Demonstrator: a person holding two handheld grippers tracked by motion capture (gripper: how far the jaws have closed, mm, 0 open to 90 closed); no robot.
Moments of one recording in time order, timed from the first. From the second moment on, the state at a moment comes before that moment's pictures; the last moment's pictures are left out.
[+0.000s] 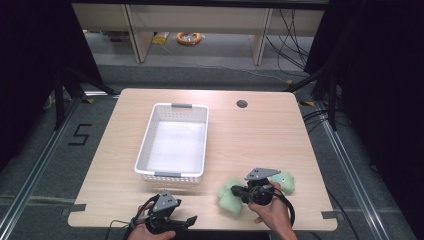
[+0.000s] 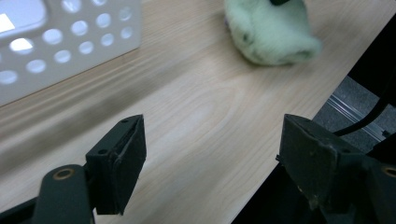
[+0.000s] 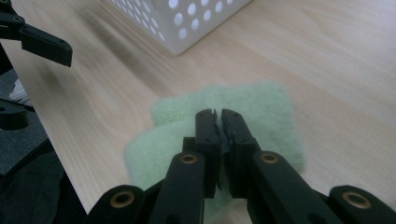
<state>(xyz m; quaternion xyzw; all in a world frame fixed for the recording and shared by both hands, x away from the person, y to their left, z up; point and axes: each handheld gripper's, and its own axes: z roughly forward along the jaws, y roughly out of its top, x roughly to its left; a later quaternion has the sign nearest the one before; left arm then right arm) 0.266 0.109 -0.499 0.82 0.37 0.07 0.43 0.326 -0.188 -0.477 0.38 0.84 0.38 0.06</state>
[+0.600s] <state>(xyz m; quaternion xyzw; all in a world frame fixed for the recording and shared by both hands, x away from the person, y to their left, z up) 0.274 0.051 -0.495 0.85 0.31 0.08 0.42 0.320 -0.192 -0.480 0.38 0.84 0.39 0.06</state>
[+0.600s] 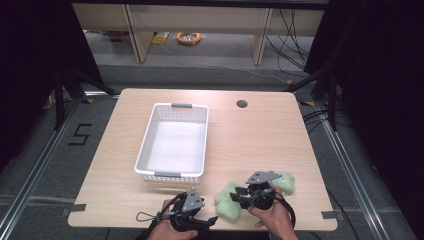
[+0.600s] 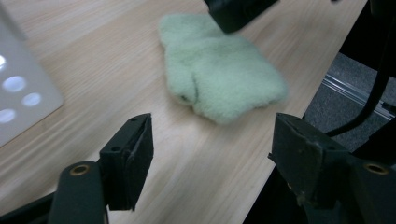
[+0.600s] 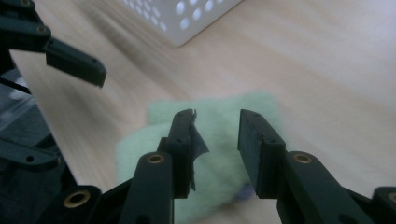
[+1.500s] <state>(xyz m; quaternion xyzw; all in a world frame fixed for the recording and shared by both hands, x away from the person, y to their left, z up) 0.292 0.026 -0.502 0.88 0.27 0.09 0.37 0.348 -0.205 -0.495 0.38 0.86 0.35 0.04</state>
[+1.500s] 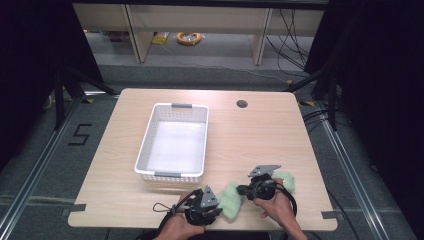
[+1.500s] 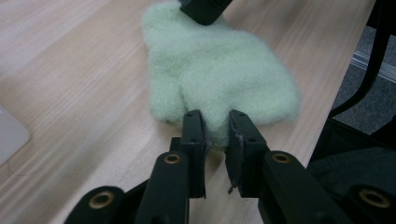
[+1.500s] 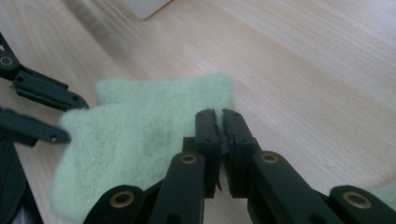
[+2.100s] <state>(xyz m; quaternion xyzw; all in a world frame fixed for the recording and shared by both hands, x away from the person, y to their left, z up) 0.323 0.025 -0.490 0.88 0.26 0.13 0.37 0.305 -0.224 -0.486 0.40 0.83 0.39 0.02</state>
